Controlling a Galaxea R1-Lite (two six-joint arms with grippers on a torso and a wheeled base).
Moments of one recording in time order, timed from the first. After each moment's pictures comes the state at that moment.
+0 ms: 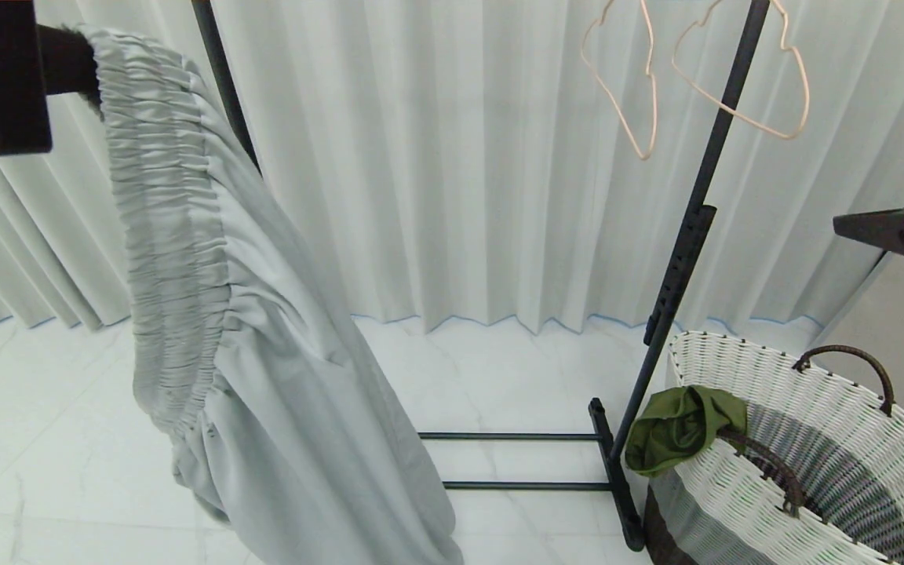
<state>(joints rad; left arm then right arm) -0.69 1.27 -1.58 0.48 0.39 0.20 0.64 1.24 -1.39 0.48 -0.51 -0.06</state>
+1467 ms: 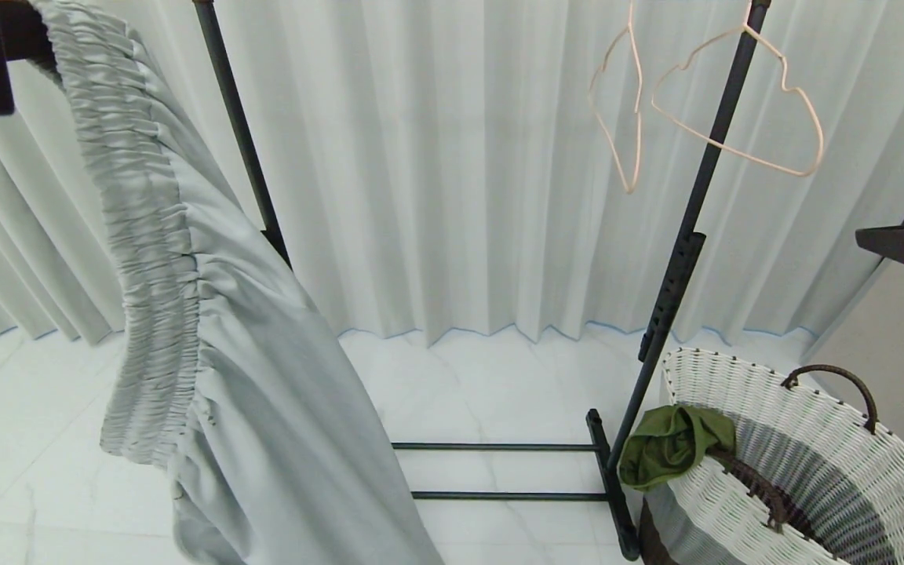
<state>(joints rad) -0.60 1.25 -1.57 0.42 0.39 0.24 0.58 1.22 -1.34 0.46 -0.56 -0.11</state>
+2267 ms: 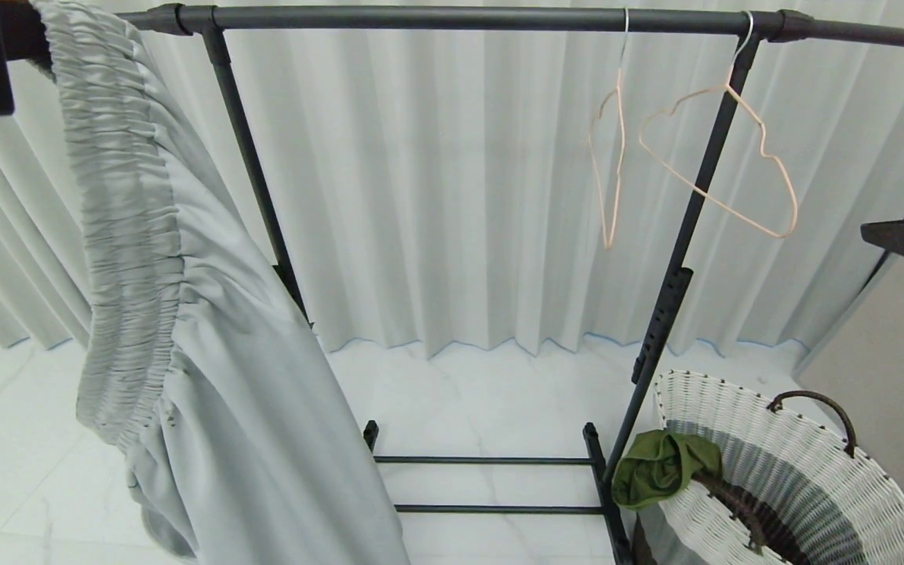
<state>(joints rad) -0.60 1.25 -1.57 0.42 0.38 0.24 0.55 1.23 -1.34 0.44 -0.55 -0.13</state>
